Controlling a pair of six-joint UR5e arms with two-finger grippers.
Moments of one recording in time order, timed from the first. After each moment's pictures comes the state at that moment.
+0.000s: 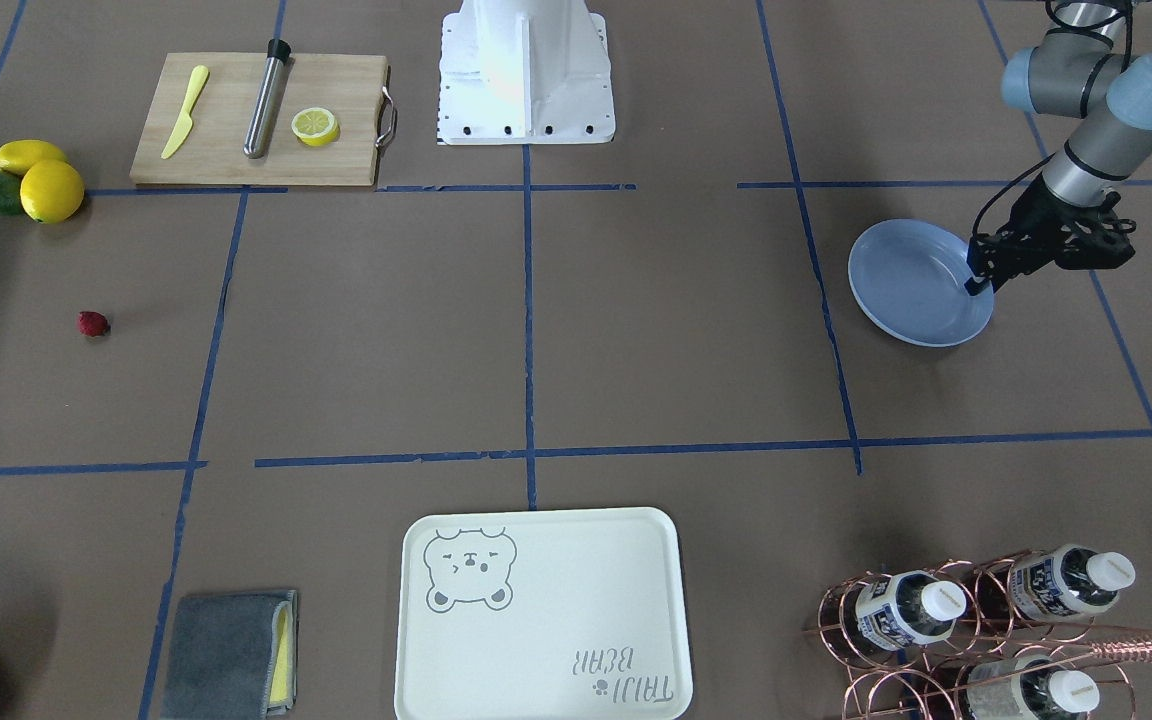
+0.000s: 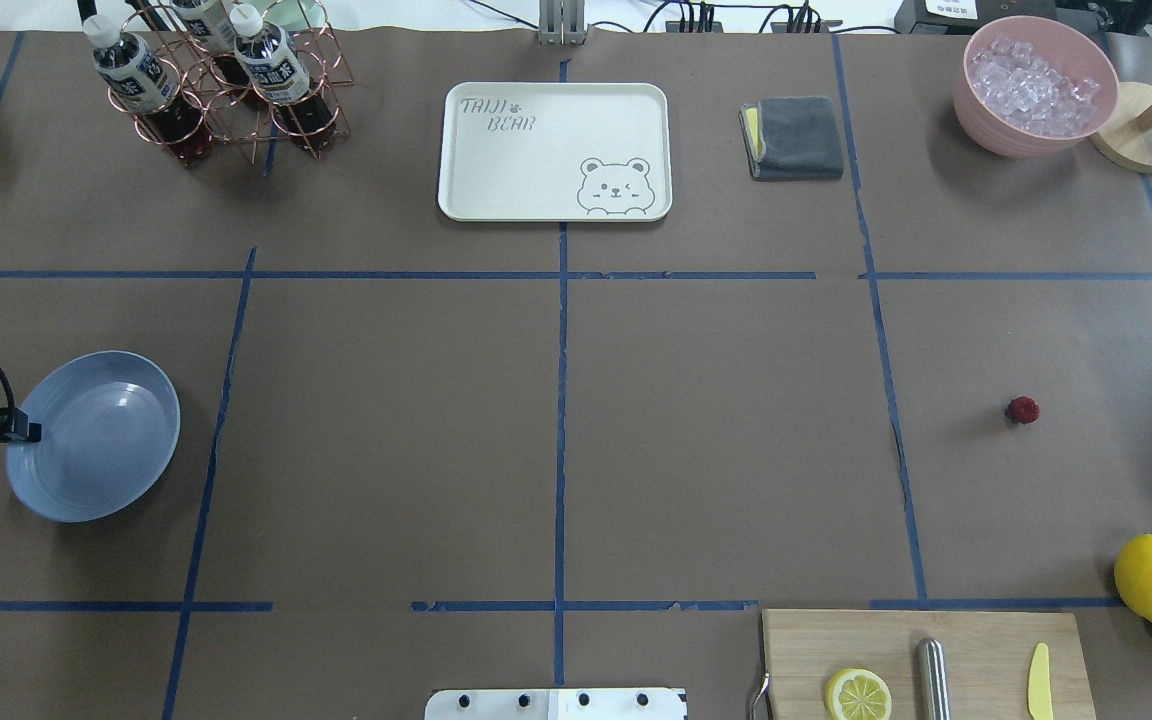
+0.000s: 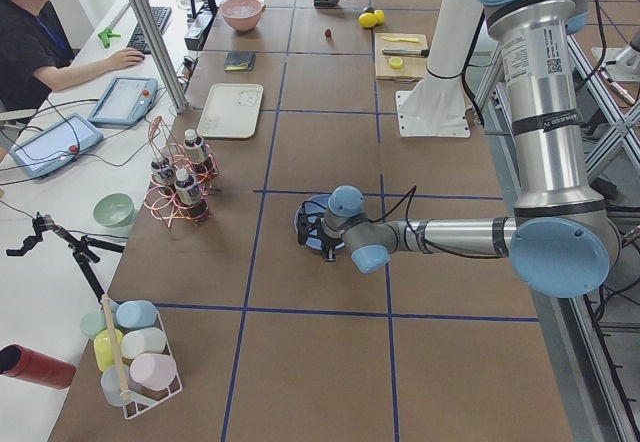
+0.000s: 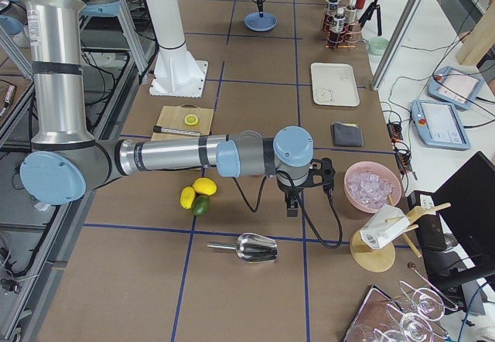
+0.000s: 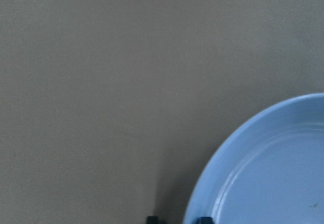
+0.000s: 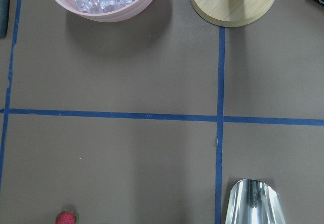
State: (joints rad) left arm -0.82 -1.34 -1.61 -2.59 -2.02 -1.12; right arm 1.61 -1.56 1.70 -1.57 2.48 0.05
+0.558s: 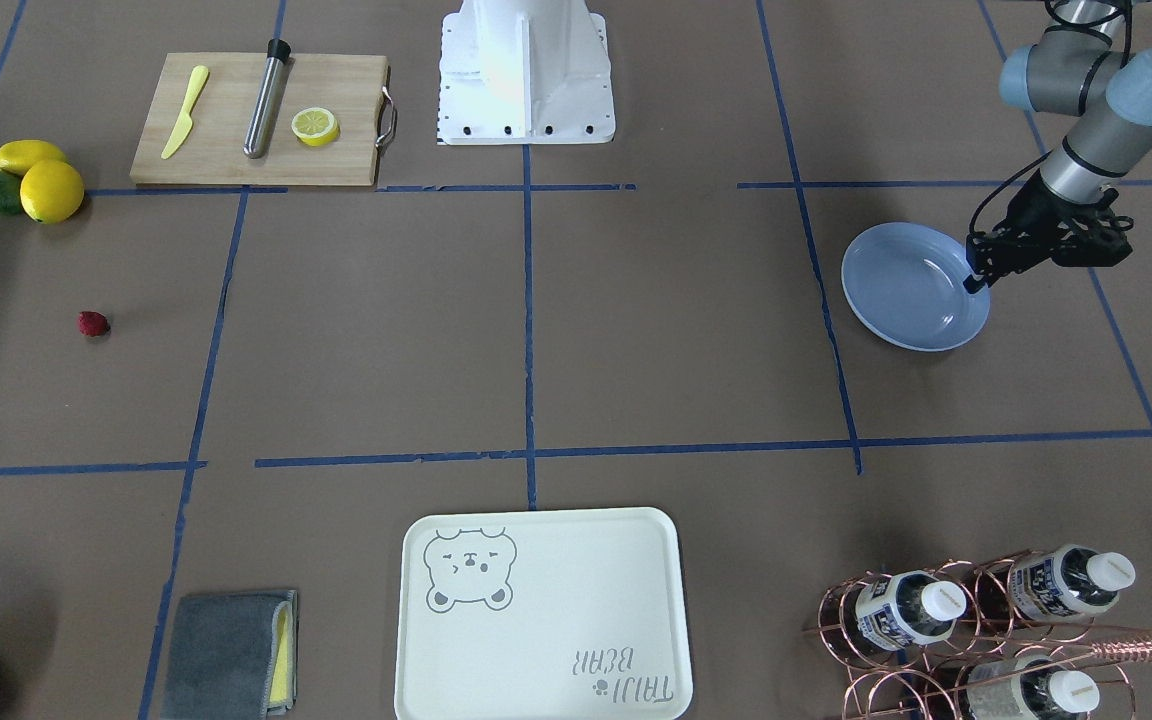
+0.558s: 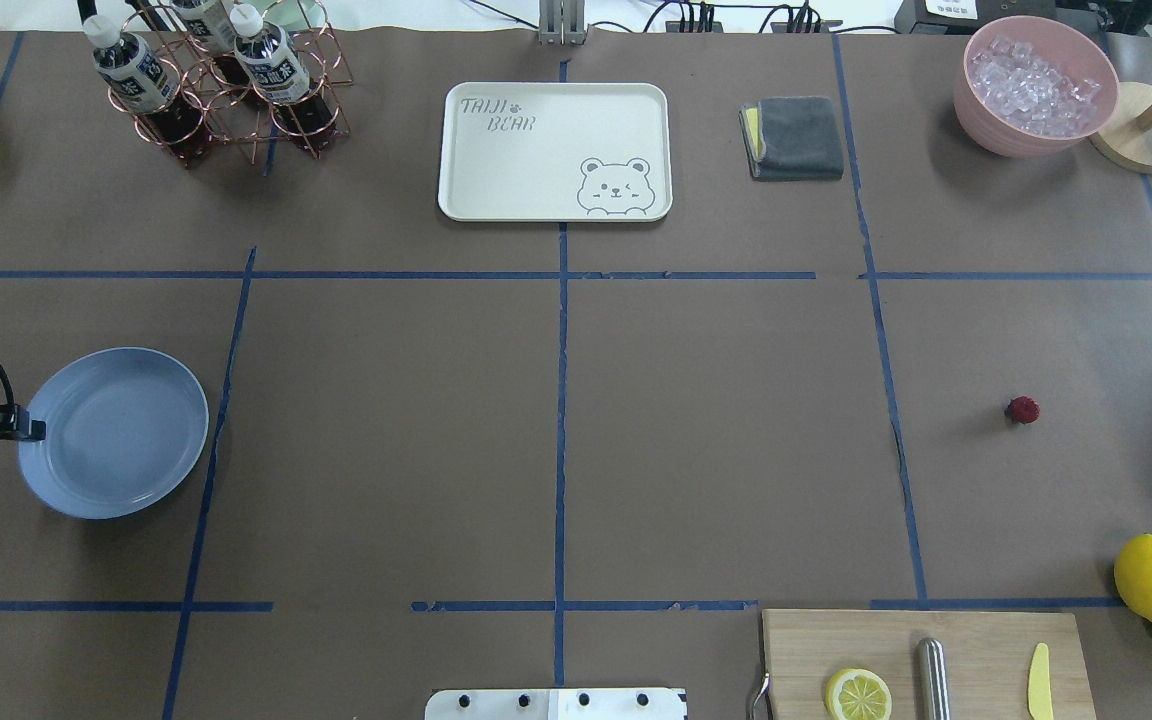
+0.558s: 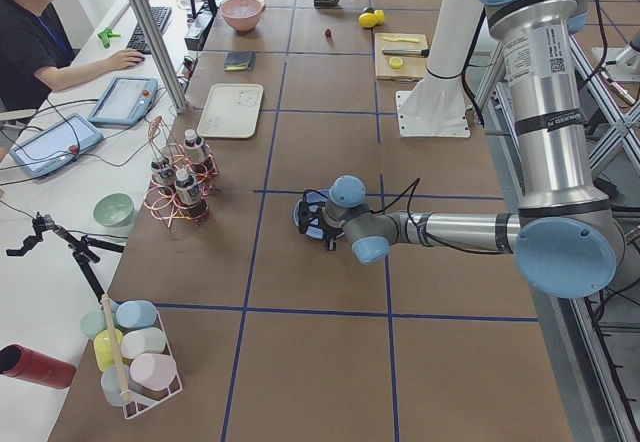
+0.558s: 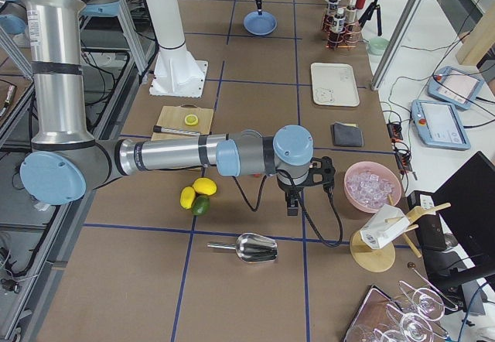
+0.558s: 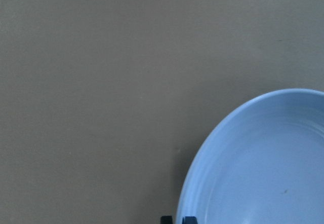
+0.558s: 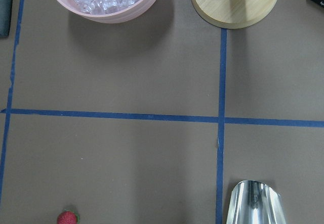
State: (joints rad) left arm -0.85 -1.32 -1.70 -2.58 -2.11 -1.12; right arm 1.61 -1.56 1.71 -1.57 2.48 0.05
